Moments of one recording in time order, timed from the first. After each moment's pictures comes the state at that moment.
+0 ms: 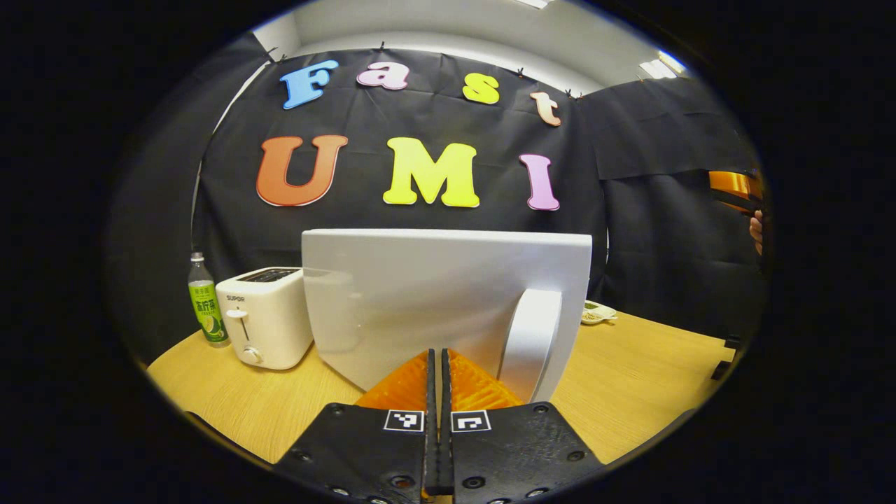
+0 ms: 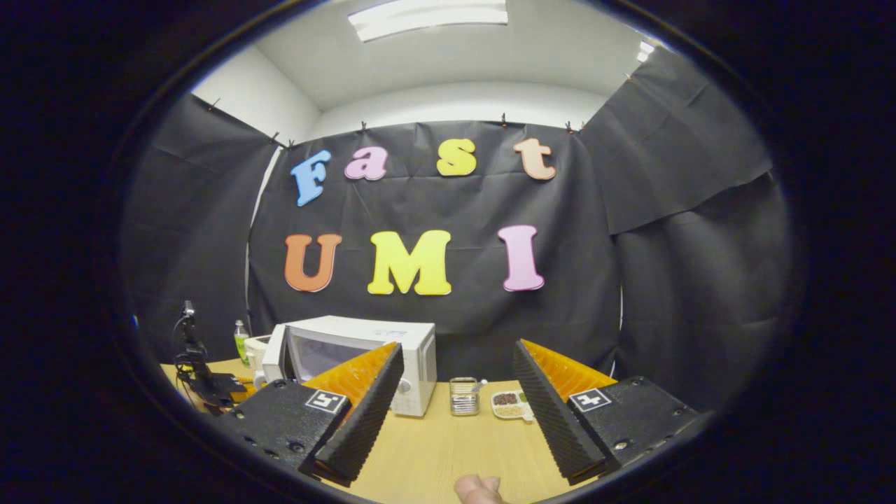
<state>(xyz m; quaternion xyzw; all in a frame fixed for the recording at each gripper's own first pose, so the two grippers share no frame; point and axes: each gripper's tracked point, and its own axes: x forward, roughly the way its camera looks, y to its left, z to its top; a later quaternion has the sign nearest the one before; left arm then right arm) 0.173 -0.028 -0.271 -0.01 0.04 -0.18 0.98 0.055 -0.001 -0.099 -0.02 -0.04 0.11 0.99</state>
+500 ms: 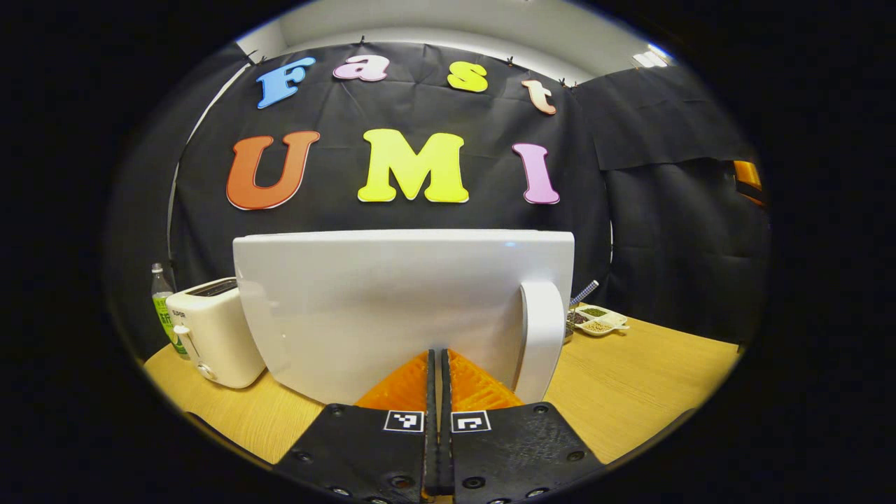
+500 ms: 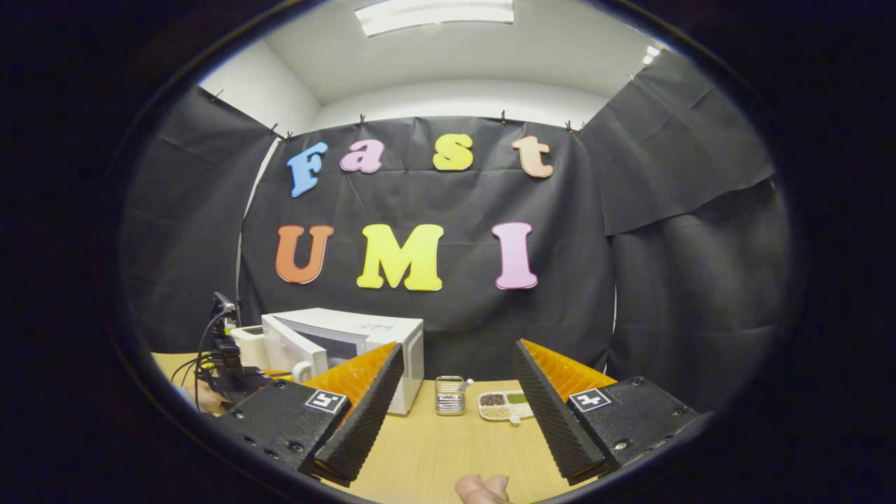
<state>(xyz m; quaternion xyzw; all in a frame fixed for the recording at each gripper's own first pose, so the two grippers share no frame) 0.252 -0.090 -0.266 0.00 0.04 -0.17 0.98 0.074 -0.015 -0.110 -0.03 -0.02 0.10 0.99</state>
